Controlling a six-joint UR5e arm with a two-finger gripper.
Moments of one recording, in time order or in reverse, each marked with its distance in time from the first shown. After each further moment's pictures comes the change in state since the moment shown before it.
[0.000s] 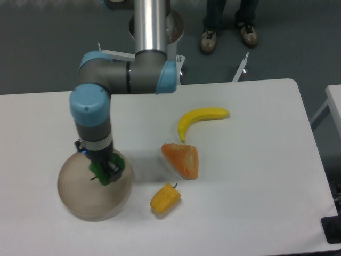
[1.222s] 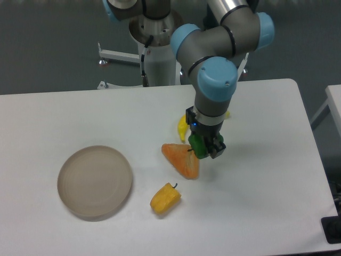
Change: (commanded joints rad) arm 0.321 0.037 -0.017 -0.100 0.005 0.681
